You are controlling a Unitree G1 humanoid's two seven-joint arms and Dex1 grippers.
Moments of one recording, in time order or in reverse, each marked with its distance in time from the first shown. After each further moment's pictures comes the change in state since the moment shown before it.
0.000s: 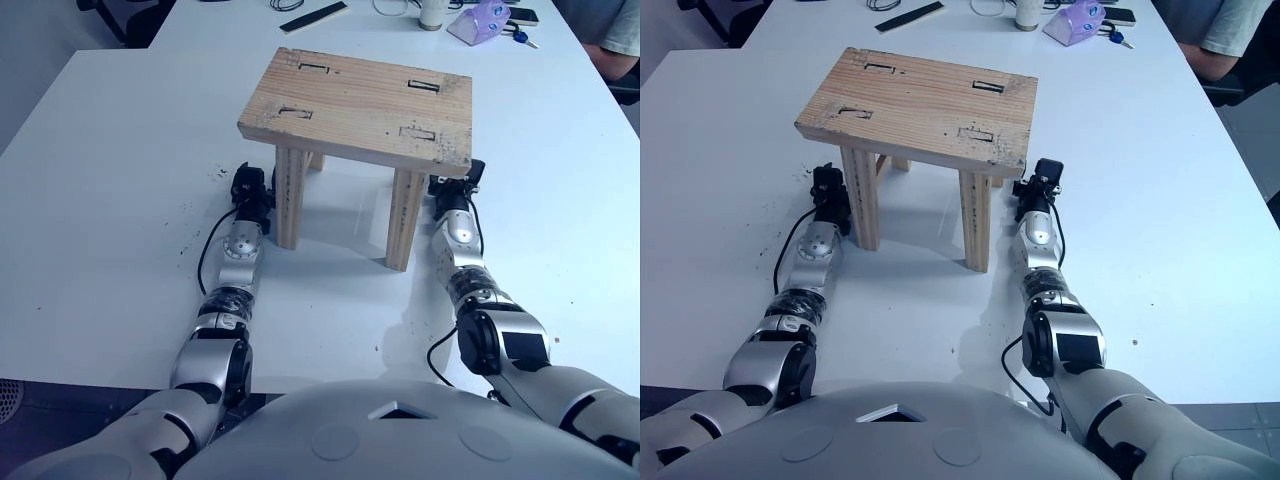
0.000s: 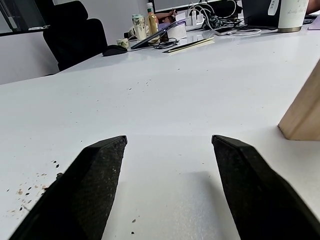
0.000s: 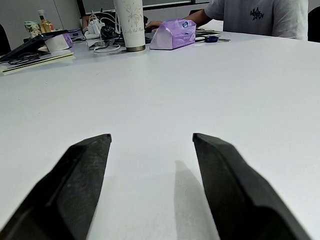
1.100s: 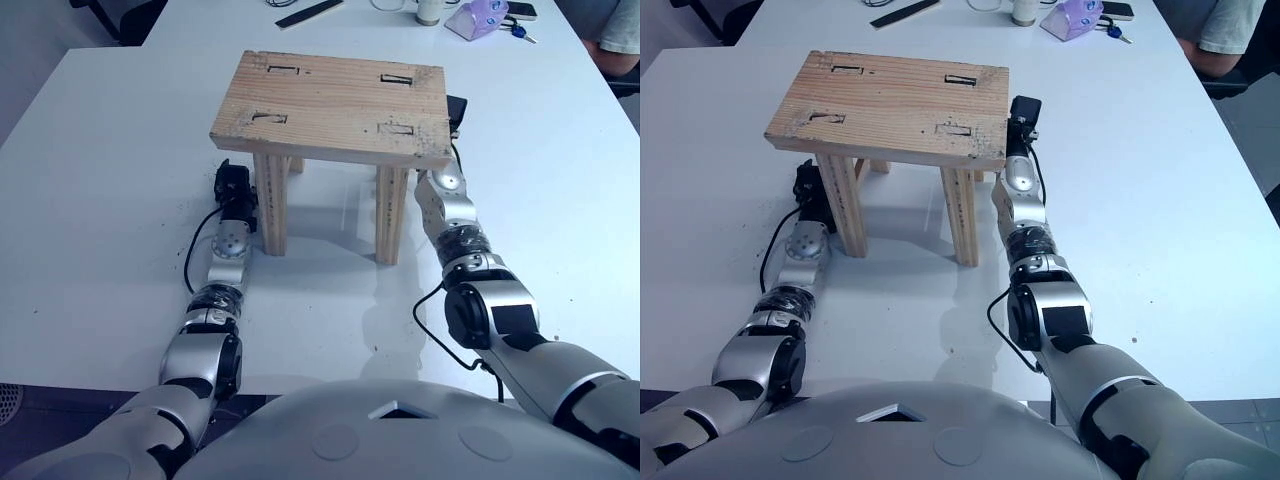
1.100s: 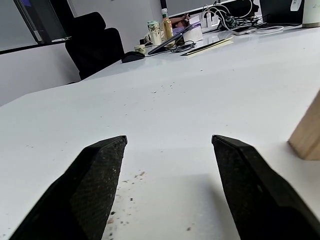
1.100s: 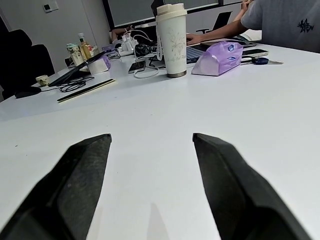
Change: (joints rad) left arm -0.017 0.064 0.012 0.078 0.013 -0.072 0.065; right arm -0.181 0.059 0.082 -0.210 0.035 0.307 -0.005
